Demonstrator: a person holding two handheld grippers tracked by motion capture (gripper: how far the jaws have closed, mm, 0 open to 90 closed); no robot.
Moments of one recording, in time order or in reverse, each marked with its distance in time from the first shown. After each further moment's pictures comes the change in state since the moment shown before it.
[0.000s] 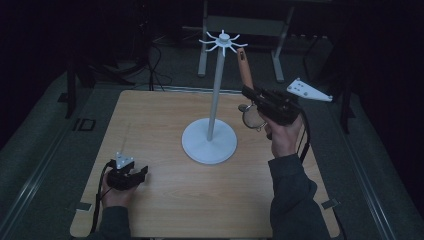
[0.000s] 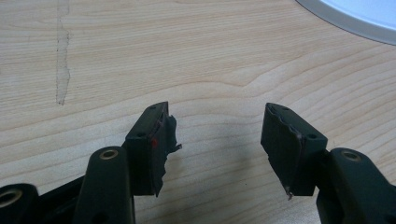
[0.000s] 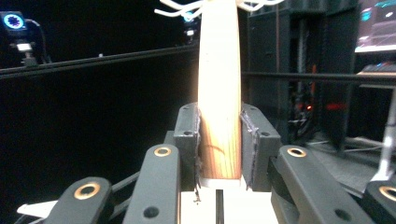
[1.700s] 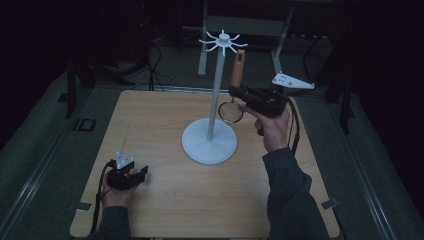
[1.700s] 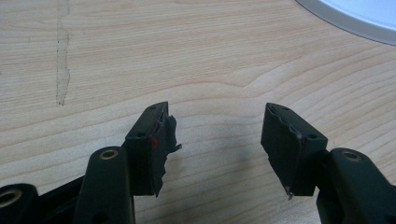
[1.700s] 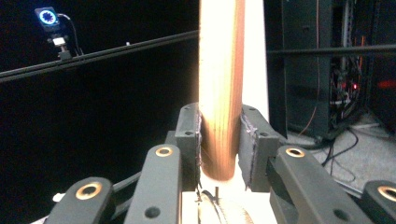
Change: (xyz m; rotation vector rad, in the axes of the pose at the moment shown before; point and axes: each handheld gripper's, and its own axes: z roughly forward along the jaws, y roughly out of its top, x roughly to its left) left arm 0.000 0.000 0.000 -0.003 0.001 0.001; right arm -0.009 -0.004 0.033 0.069 0.129 0.062
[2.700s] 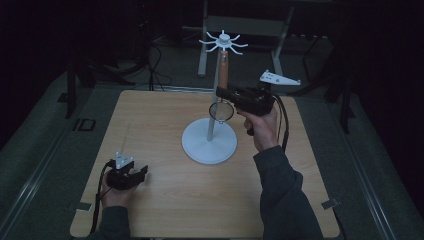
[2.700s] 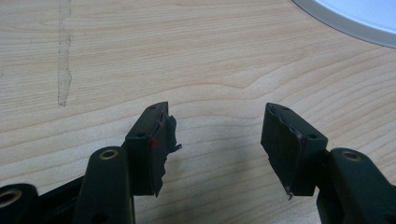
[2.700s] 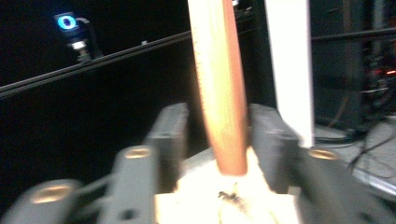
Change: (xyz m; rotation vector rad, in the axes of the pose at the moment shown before) left arm 0.001 0.000 -0.001 -0.002 -0.002 -0.001; right arm 0.003 -0.005 0.025 0.024 0.056 0.075
